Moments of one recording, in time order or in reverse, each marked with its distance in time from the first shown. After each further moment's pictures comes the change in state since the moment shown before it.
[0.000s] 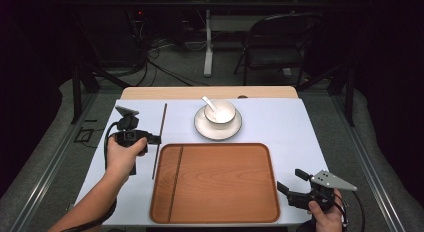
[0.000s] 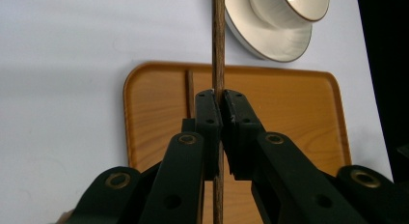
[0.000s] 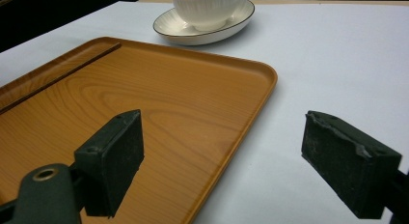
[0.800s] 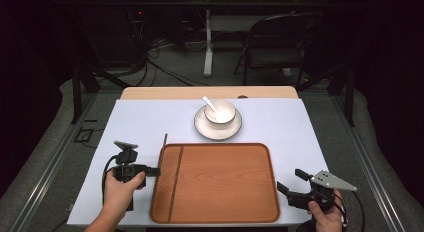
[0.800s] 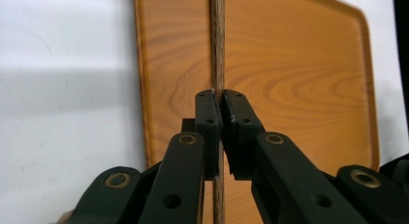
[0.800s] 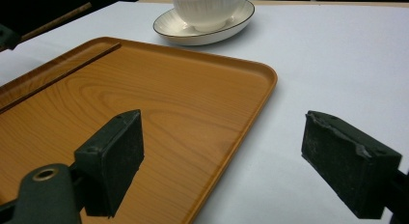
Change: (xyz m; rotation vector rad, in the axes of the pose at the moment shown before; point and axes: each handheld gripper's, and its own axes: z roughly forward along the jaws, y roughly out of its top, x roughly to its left) left arm 0.024 -0.078 0.020 0.080 -0.009 -0.035; right arm 0.001 0.000 0.000 -0.003 0.000 -0.006
